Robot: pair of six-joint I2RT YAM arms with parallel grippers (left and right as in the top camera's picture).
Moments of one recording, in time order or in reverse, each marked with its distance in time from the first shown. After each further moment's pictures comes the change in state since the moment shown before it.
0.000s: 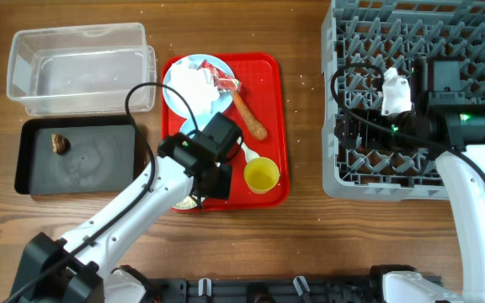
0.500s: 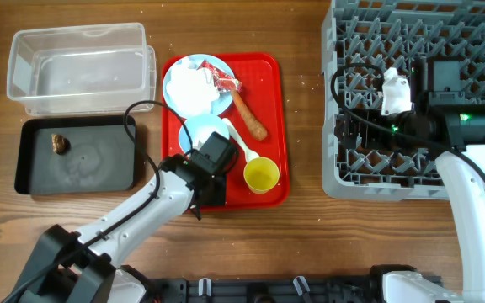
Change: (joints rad) left arm 0.000 0.002 -0.225 0.263 -0.072 -0.048; right arm 0.000 0.000 0.000 0.000 0.000 0.000
